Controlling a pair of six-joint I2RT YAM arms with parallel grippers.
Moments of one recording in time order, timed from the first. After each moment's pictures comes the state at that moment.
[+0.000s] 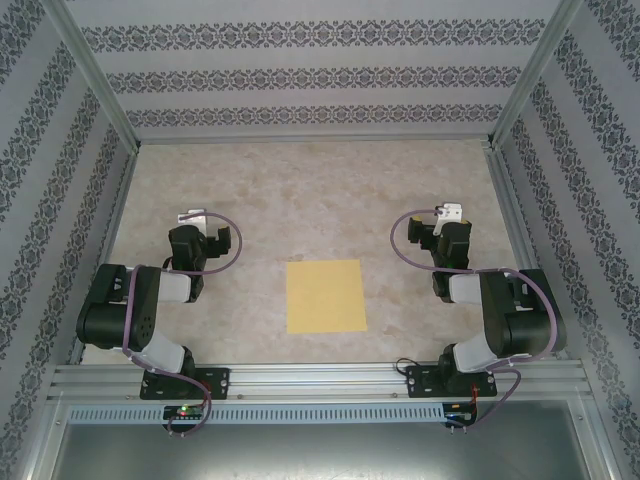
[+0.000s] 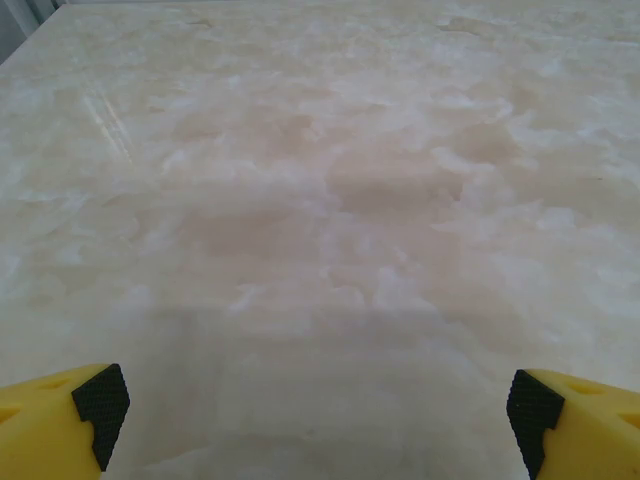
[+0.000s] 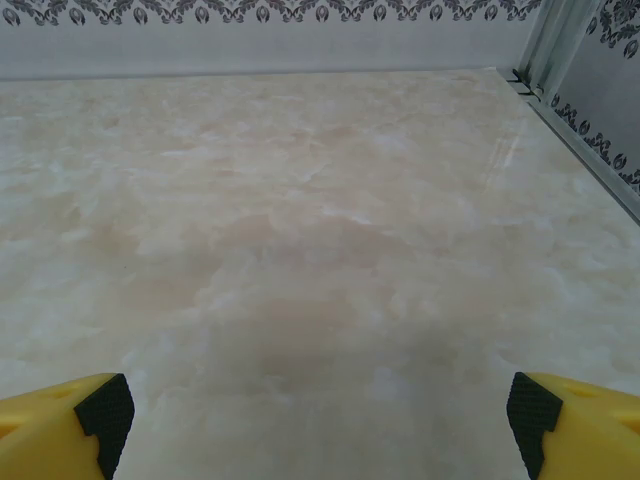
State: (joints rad) left arm -0.01 1.55 0.39 0.72 -0.14 -0.03; right arm 0.03 1.50 0.36 0.78 0.12 0.05
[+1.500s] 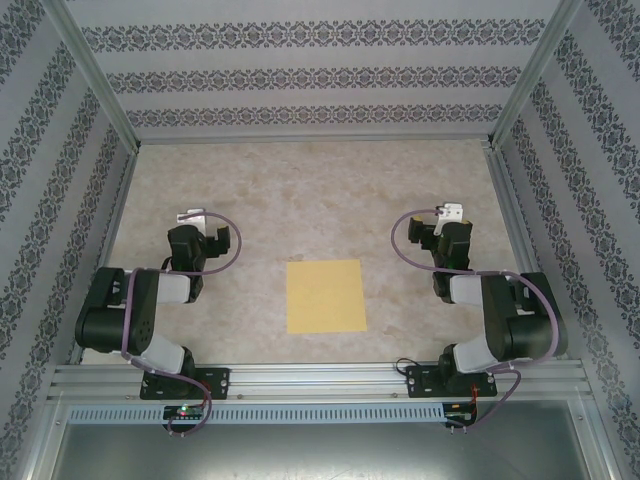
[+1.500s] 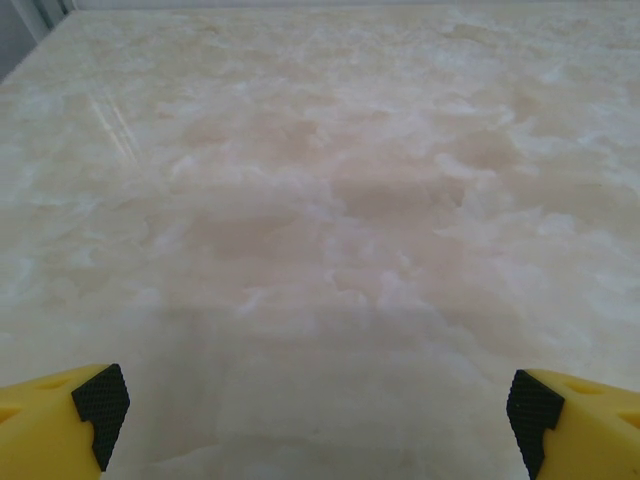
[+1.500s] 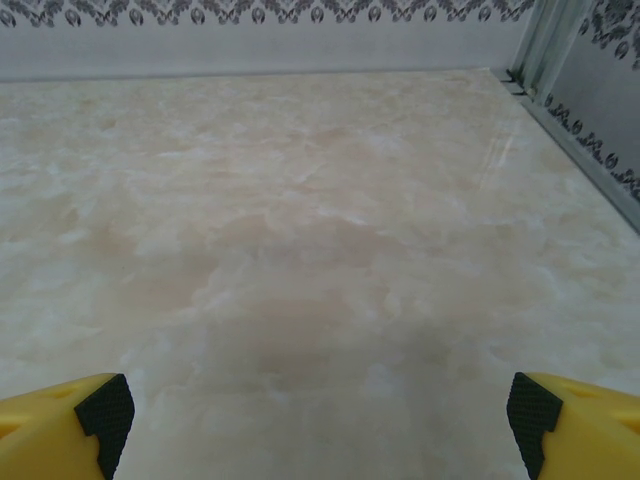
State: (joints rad) left arm -0.01 1.50 0.39 0.67 -0.15 -0.03; right arm 0.03 1.45 0.36 0.72 0.14 0.05
